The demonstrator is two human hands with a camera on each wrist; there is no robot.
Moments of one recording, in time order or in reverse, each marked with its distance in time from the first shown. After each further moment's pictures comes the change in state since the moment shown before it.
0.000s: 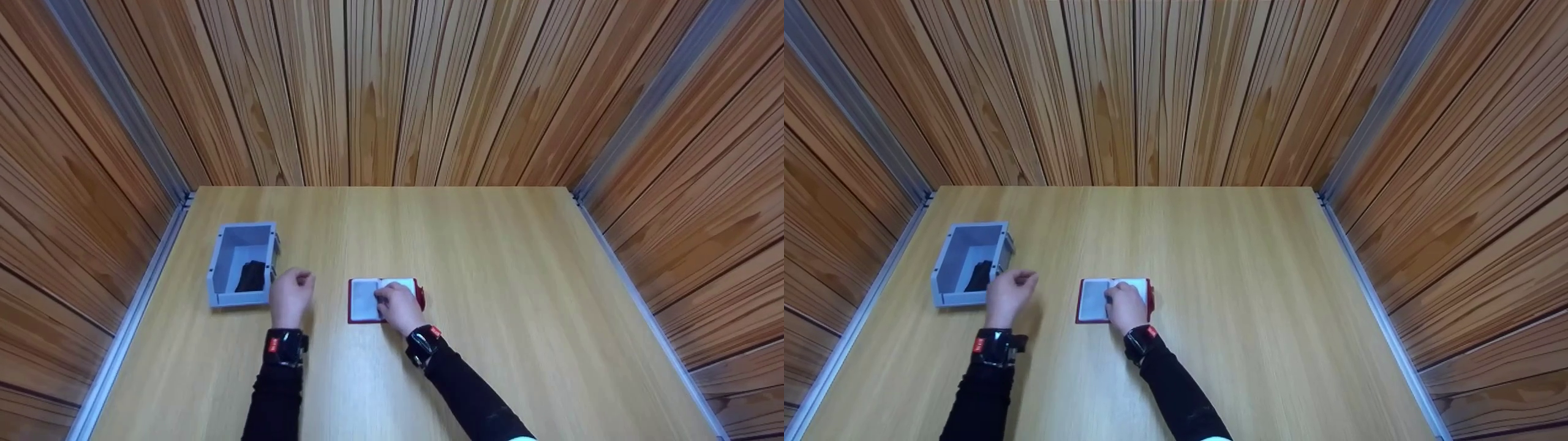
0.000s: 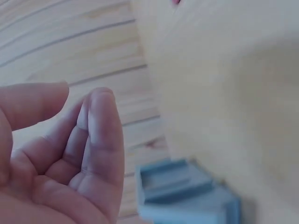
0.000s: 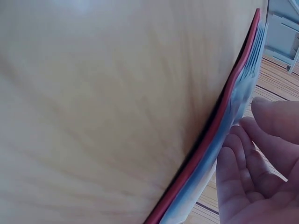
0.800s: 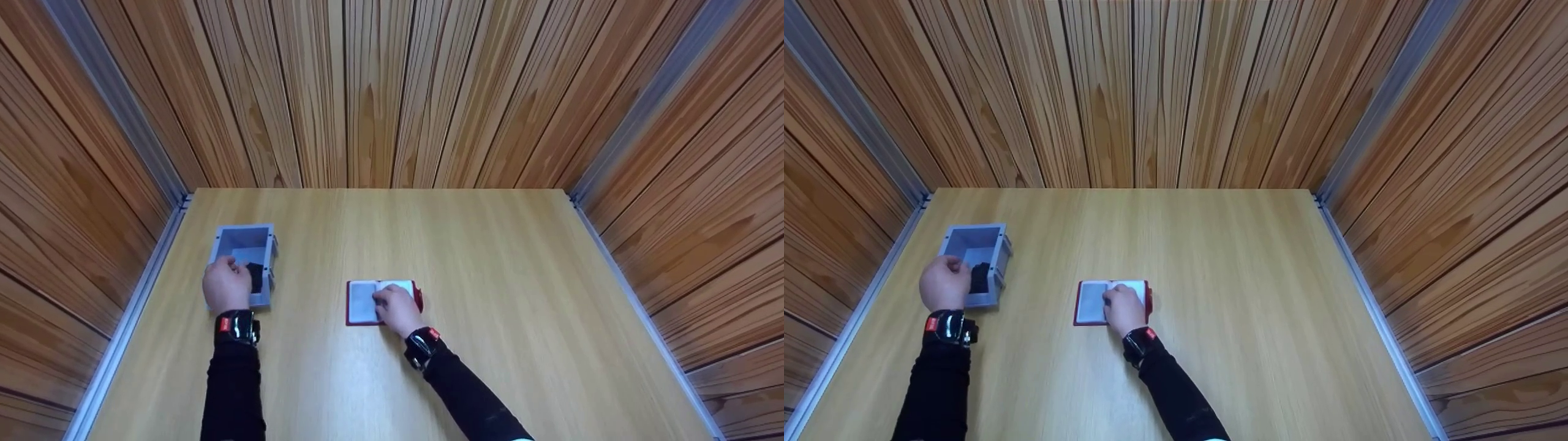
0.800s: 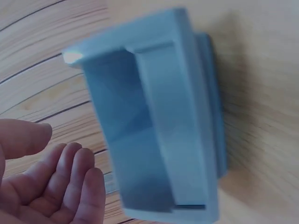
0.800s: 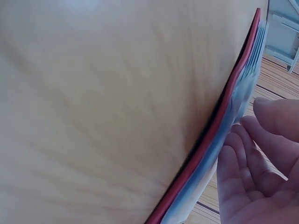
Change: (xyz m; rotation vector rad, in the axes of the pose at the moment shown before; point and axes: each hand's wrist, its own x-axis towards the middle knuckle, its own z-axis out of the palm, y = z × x) left_hand 0.045 -0.043 -0.072 0.111 0.238 -0.227; right_hand 0.001 -0.001 -0.001 0.009 -0.039 0.048
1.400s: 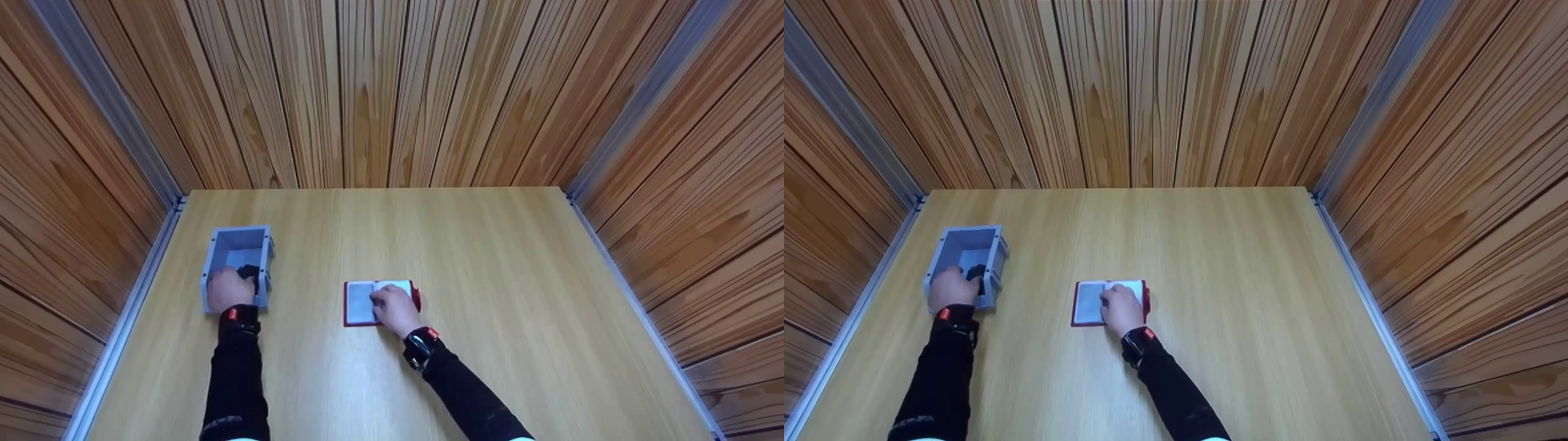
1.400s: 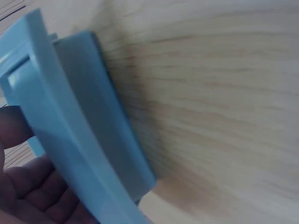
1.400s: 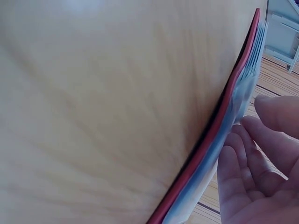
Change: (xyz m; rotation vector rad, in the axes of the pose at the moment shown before) left_hand 0.020 -0.022 0.027 0.256 -0.163 -0.029; right_hand -0.001 -0.001 -0.001 0.006 0.005 -0.005
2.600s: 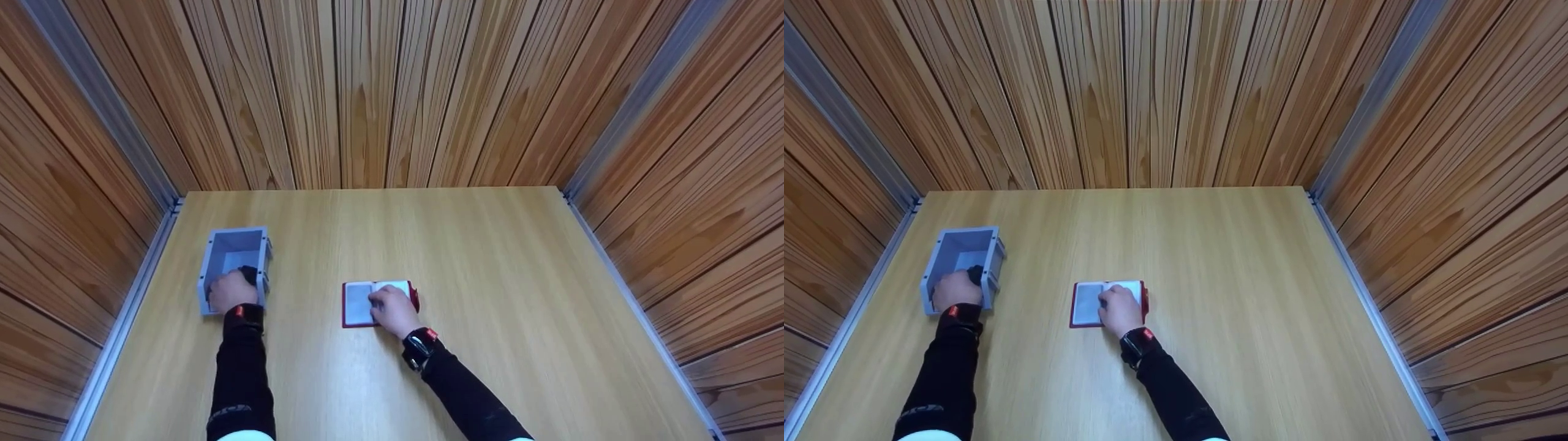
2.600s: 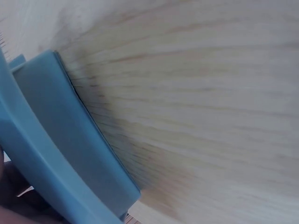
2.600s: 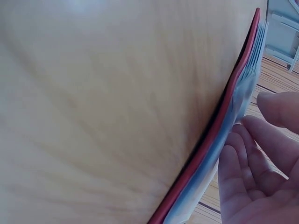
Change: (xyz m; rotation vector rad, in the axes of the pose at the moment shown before) left_hand 0.007 -0.002 0.016 0.149 -0.018 0.055; right_hand -0.001 0.002 0.001 -0.013 0.030 -0.032
